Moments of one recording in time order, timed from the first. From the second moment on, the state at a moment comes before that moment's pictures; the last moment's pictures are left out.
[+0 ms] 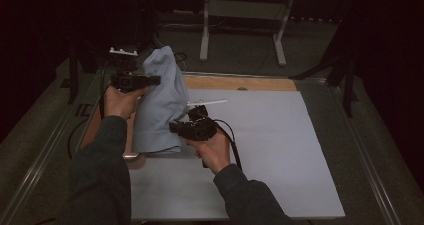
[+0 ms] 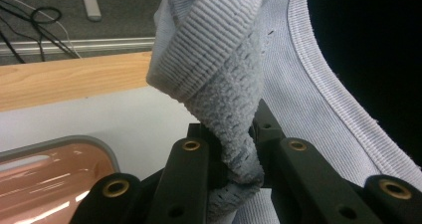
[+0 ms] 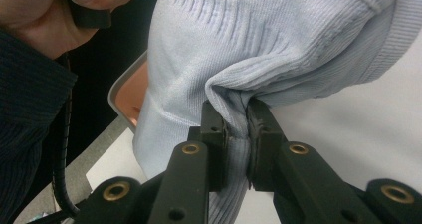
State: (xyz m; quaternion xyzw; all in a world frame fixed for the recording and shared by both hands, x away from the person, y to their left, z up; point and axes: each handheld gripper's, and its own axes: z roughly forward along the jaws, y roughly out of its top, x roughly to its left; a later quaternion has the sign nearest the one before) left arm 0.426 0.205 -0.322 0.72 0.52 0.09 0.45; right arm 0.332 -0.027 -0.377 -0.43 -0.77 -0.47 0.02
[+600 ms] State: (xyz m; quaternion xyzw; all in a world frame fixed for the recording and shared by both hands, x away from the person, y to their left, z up) left arm 0.422 0.217 -0.320 0.71 0.52 0.10 0.45; right arm 0.335 -0.006 -0.378 -0.43 -0.77 -0.47 0.01
